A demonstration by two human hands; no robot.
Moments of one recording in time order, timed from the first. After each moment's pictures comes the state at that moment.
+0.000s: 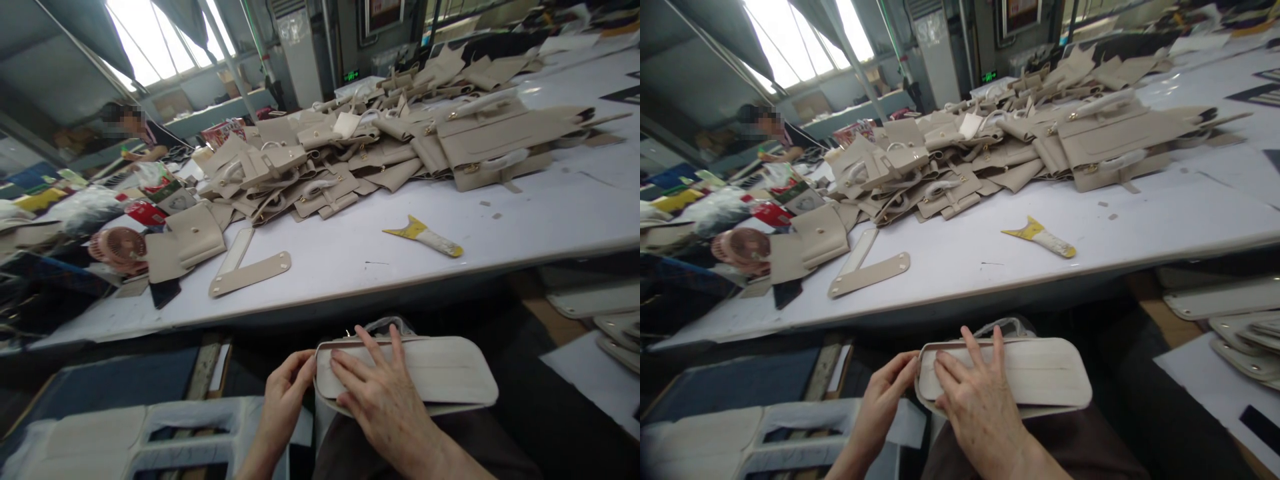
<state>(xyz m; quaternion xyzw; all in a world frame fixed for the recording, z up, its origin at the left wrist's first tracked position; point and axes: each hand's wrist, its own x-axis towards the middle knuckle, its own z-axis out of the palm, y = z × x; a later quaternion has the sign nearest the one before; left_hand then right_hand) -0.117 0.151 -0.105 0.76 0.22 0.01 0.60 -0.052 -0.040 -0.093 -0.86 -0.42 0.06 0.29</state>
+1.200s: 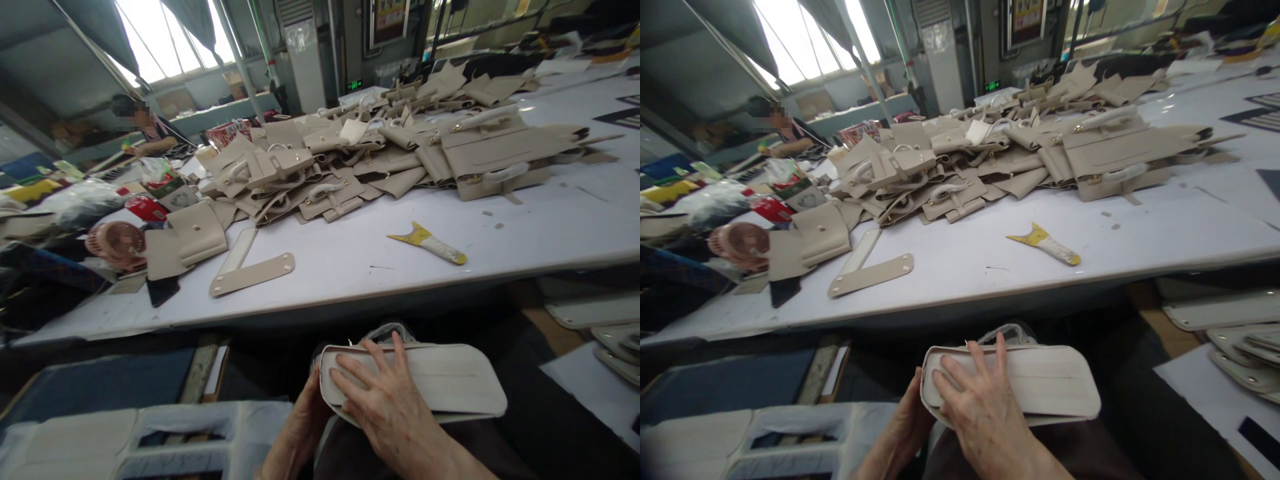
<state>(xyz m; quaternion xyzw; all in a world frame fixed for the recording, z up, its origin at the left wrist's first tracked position) -0.125 0.137 -0.182 0.29 0.22 -0.09 0.92 -0.052 -0.033 -0.083 -0.86 -0.44 0.11 0.25</state>
